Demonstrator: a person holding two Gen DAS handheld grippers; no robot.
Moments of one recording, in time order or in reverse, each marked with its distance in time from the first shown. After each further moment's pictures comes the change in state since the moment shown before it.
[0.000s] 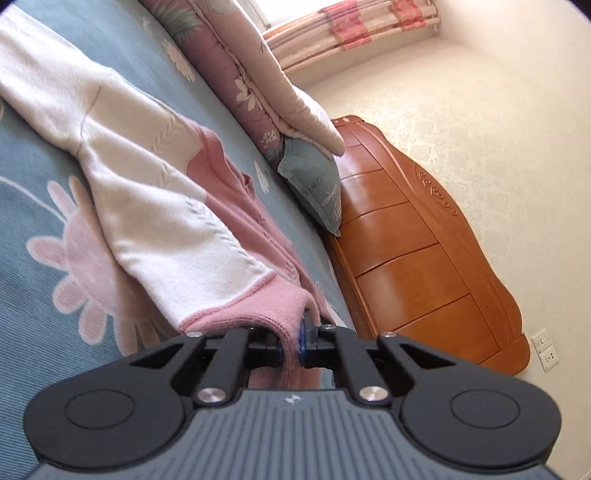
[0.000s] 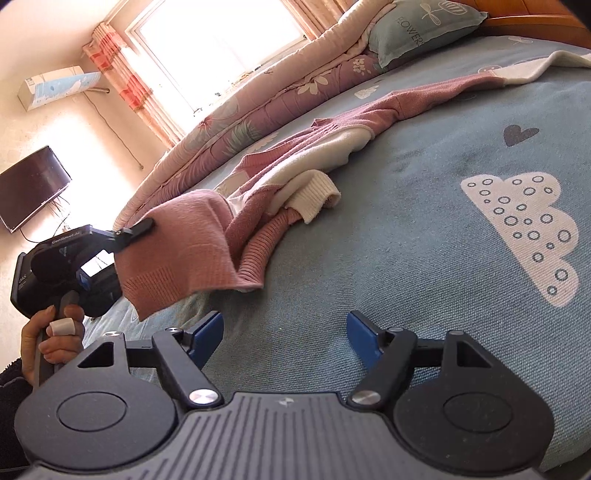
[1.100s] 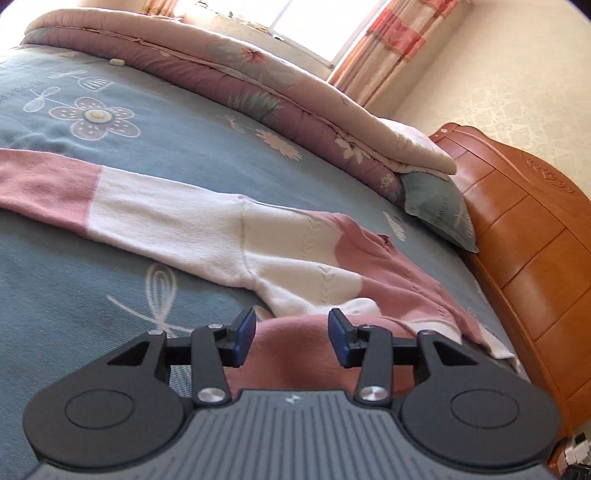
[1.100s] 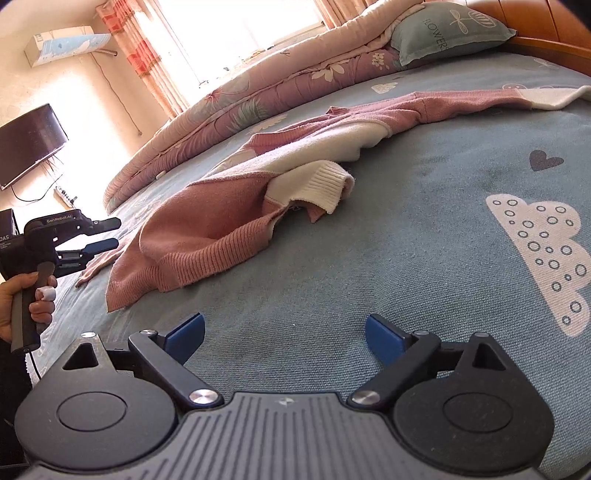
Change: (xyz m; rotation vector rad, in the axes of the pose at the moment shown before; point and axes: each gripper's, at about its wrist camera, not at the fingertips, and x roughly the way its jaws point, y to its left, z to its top) left arm -0.037 -0.014 0.036 0.288 -0.047 0.423; right arm 0.014 0.018 0.016 -0.071 0.079 -0.030
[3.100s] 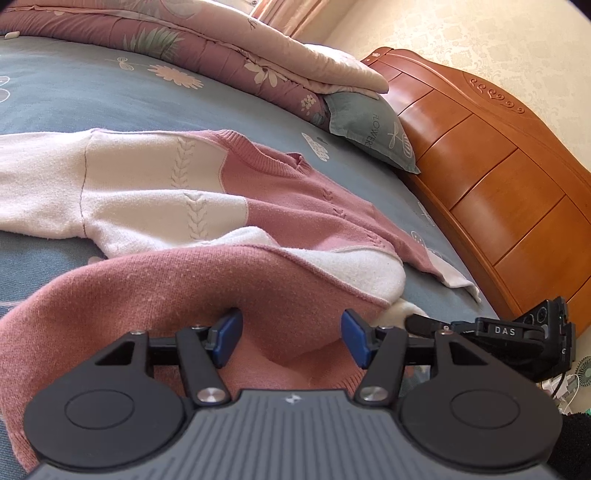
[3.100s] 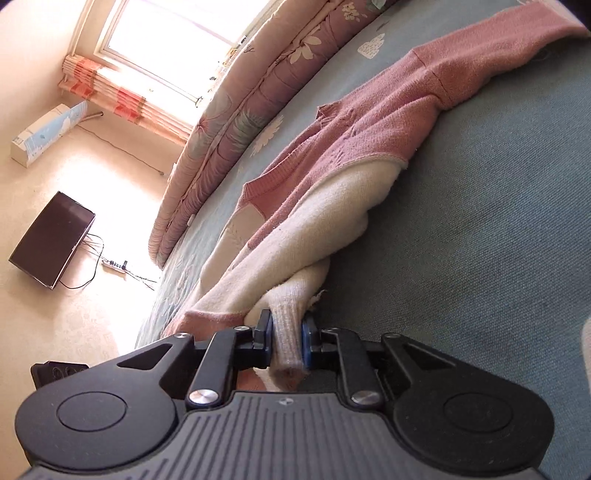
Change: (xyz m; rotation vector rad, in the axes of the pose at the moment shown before) left arm 0.062 -0.060 -0.022 0.101 0.178 -0.113; right arm 0.077 -0.061 0.121 0.281 0.075 0.236
